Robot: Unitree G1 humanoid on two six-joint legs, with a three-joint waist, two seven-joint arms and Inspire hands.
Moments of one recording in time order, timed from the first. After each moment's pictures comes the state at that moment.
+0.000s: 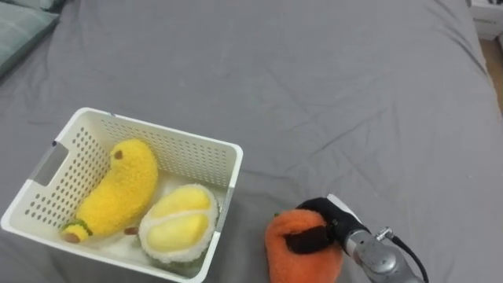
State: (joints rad) left arm 0.11 0.18 -0.02 1.08 -0.14 0.05 0.17; right arm -0.07 -0.24 0.24 0.54 -0.24 0.07 0.16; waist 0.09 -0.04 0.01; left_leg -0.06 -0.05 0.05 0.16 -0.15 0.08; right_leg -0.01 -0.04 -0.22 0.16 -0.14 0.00
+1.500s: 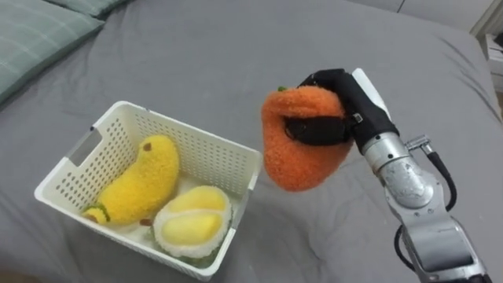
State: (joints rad) left arm 0.17 0.18 0.09 1.06 0.09 0.07 0.19; right arm -0.18 -0.31 0.15 -0.06 -0.20 0.11 0.09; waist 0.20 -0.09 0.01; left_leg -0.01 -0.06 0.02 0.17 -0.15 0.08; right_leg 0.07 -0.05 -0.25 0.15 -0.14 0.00
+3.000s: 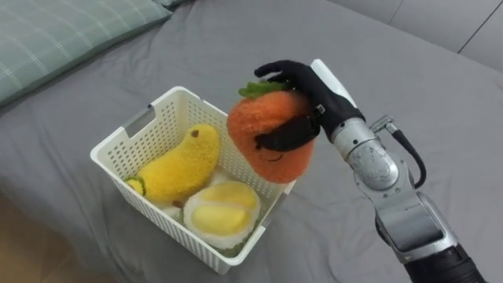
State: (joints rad) left arm 0.19 0.20 0.13 0.96 0.27 0.17 0.15; right arm -0.30 -0.31 0.31 0.02 -0.28 0.18 0.09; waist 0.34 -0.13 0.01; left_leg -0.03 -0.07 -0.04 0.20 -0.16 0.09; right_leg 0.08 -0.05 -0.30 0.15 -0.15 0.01
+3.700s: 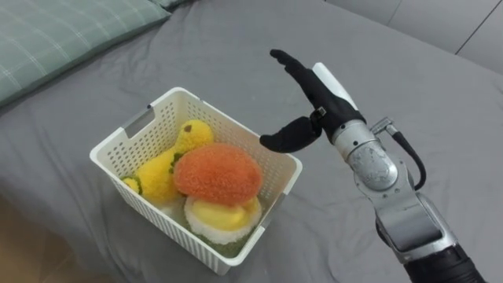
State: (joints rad) left arm 0.19 0.20 0.13 0.94 0.27 0.18 0.15; right arm -0.30 -0.31 0.31 0.03 -0.28 0.19 0.08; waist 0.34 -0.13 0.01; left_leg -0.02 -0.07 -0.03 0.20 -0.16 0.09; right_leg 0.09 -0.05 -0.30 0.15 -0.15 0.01
